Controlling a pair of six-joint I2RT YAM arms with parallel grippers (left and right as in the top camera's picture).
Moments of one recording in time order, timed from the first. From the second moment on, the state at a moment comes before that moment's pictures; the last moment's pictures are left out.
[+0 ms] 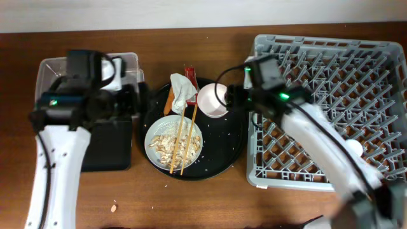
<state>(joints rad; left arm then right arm) -0.03 1.42 1.53 -1.17 0.24 -0.23 0.39 1.66 1.33 -0.67 -0.07 0.42</state>
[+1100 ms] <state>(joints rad) 0.01 1.41 1.53 -1.19 0.13 -0.23 0.09 1.54 1.46 -1.01 1.20 0.53</state>
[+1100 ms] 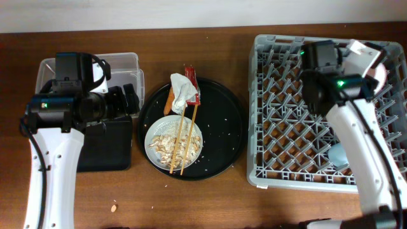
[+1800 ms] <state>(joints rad) 0.01 1.41 1.53 -1.19 0.13 -0.23 -0.05 1.95 1.46 -0.48 1.32 0.07</state>
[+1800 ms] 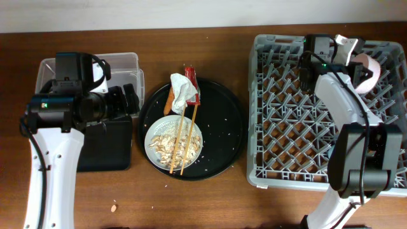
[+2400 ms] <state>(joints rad) 0.01 1.41 1.53 -1.19 0.13 -0.23 0.17 1.99 1.46 -0.64 1.29 0.02</state>
